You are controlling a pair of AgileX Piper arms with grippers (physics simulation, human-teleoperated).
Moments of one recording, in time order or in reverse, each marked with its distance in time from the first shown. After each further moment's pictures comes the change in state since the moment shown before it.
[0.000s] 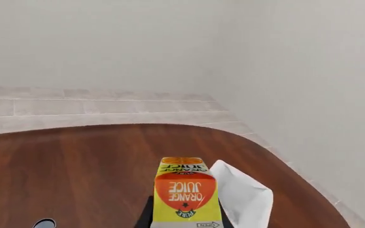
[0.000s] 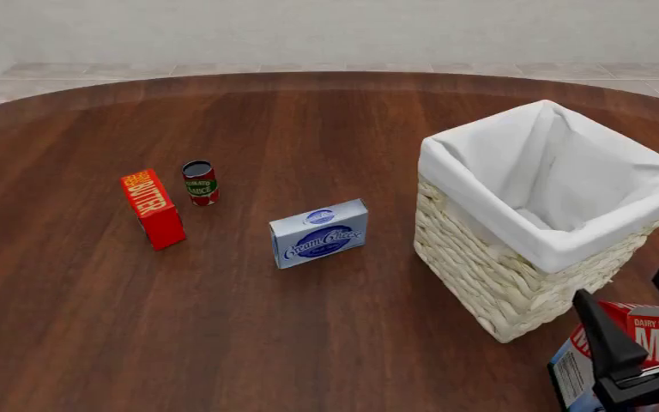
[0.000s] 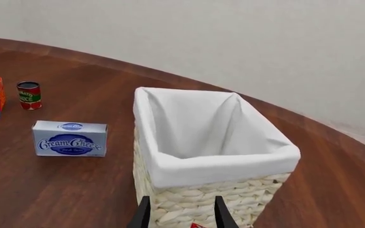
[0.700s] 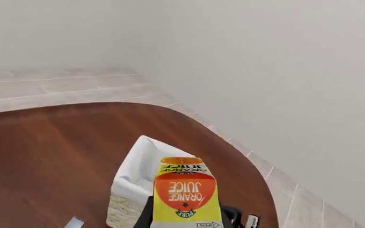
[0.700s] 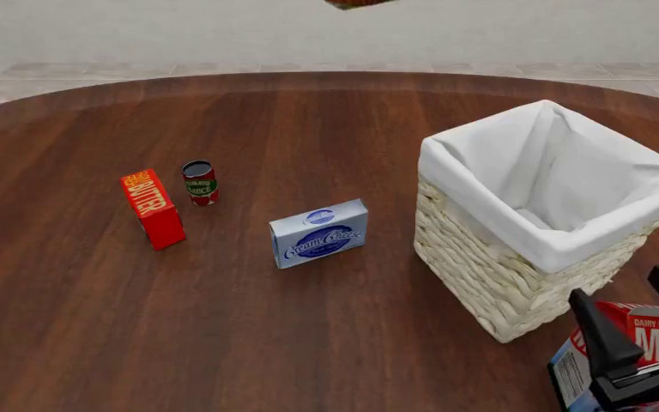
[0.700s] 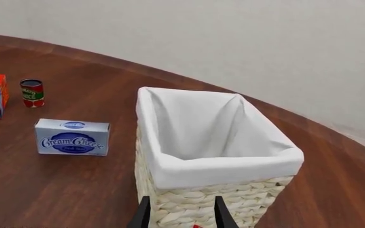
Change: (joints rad) left arm -0.360 0.076 0.038 -0.110 -0.059; right arm 0.014 0.026 0.000 -0.022 -0.011
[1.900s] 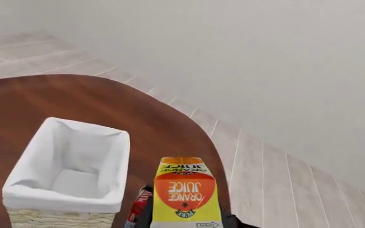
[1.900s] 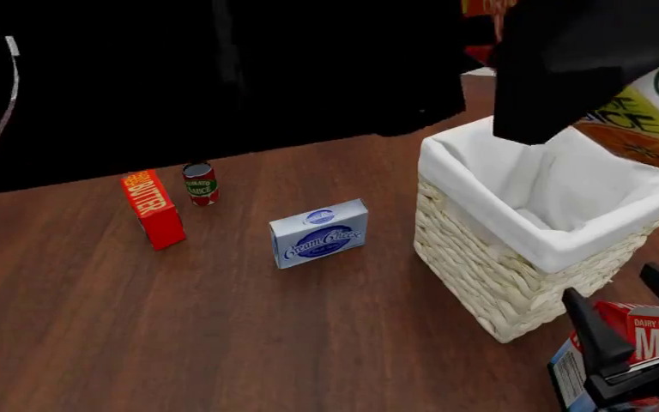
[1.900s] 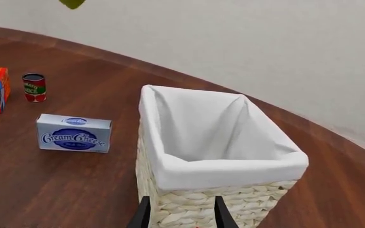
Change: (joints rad) left arm -0.326 0.284 -0.028 -0.195 0.011; right arm 0.015 0.053 0.000 -0.040 -0.024
